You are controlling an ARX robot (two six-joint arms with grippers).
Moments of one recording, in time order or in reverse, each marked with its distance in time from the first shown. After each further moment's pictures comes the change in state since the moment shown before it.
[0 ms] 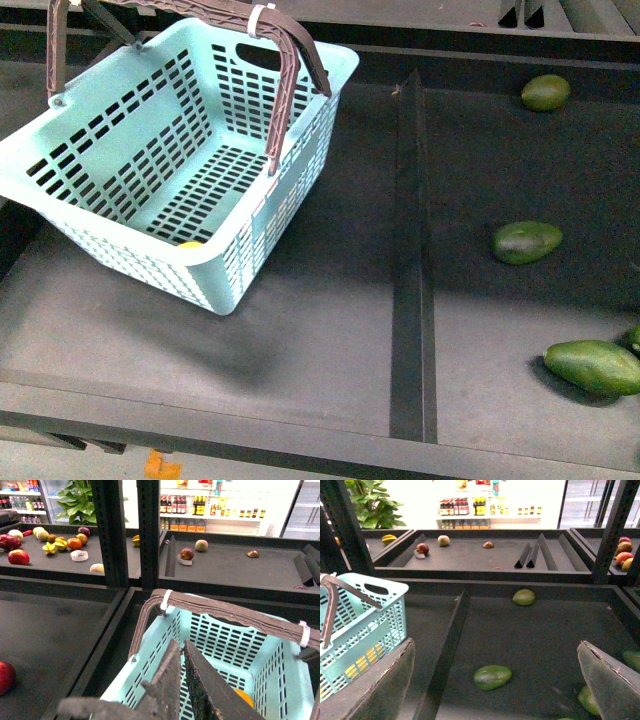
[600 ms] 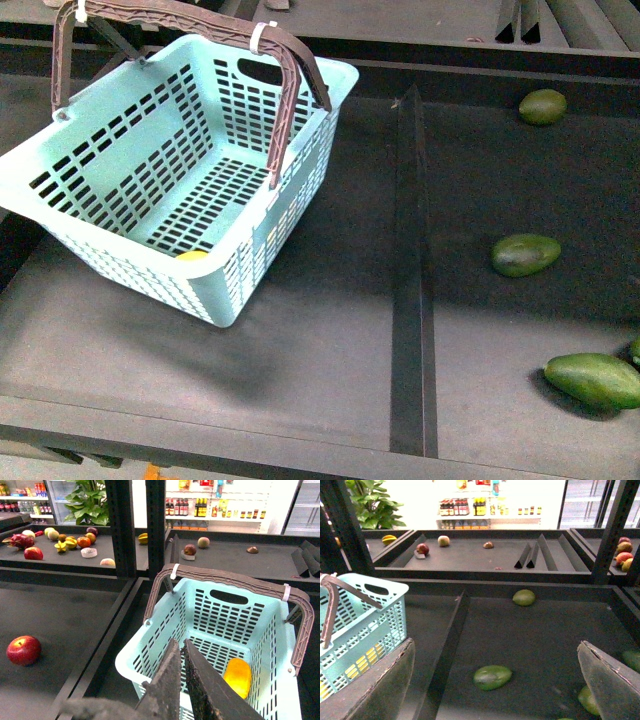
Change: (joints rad) left arm 0.034 -0.464 -0.316 -0.140 0.013 0.012; right arm 0.000 0.000 0.000 0.000 0.000 0.000
